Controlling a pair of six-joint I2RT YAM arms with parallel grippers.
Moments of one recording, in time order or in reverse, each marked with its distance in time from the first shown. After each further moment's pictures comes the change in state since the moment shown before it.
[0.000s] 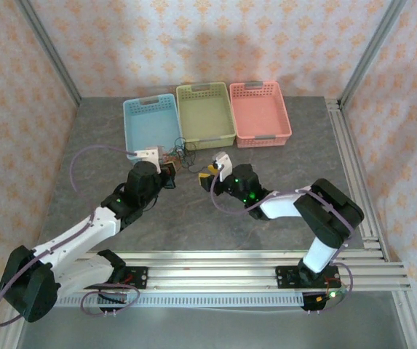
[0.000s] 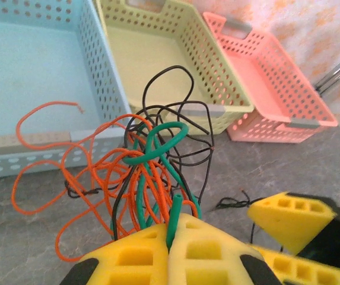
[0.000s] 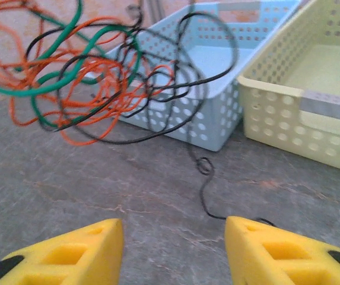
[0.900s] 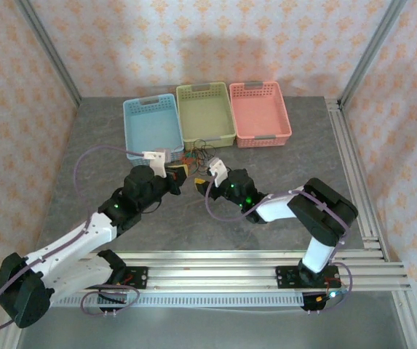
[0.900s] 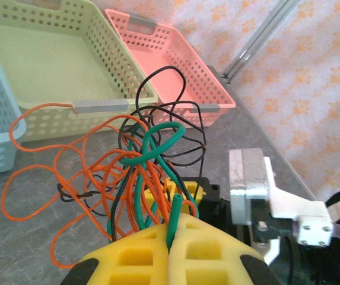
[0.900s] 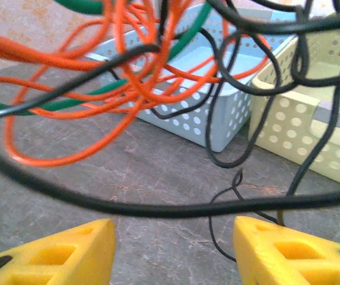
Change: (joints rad) left arm -0.066 -0.072 -0.008 0.055 0.197 0.008; right arm 0.045 0.040 -0.016 0.063 0.081 -0.115
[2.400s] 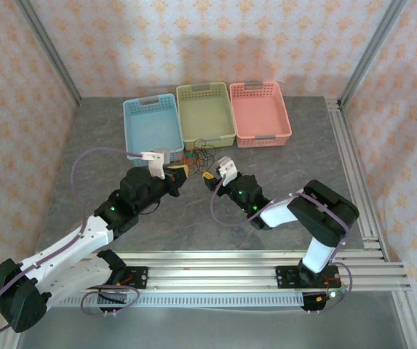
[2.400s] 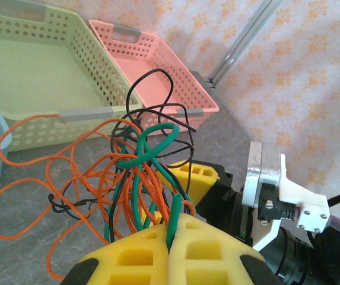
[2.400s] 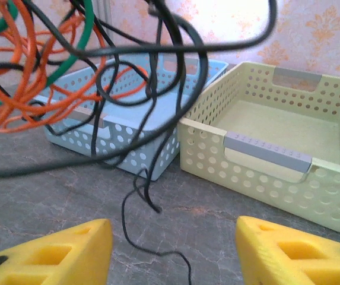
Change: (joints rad) left arm -0.018 -0.047 0.000 -0.007 0.023 0.013; right arm 0.000 -0.009 -0.101 0.241 0.192 -0.043
